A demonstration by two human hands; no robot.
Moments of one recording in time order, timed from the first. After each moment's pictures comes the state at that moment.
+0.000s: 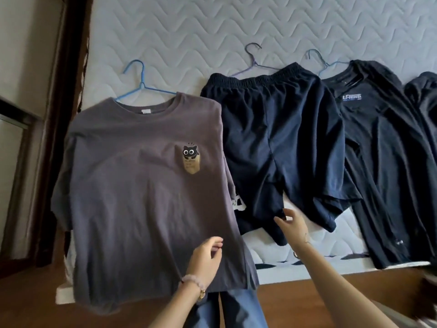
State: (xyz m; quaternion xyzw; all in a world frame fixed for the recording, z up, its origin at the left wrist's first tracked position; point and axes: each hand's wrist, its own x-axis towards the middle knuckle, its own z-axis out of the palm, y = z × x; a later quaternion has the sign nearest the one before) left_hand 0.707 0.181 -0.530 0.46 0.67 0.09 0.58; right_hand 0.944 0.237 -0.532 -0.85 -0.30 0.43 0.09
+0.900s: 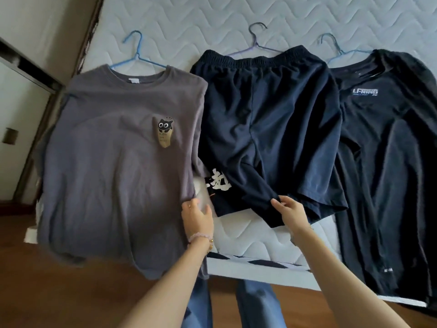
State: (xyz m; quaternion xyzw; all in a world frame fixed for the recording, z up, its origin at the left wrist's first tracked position) left_hand 0.853 0.215 -0.561 0.27 0.88 0.17 0.35; right_hand 1.058 0.262 -0.554 -0.73 -0.31 0.58 0.19
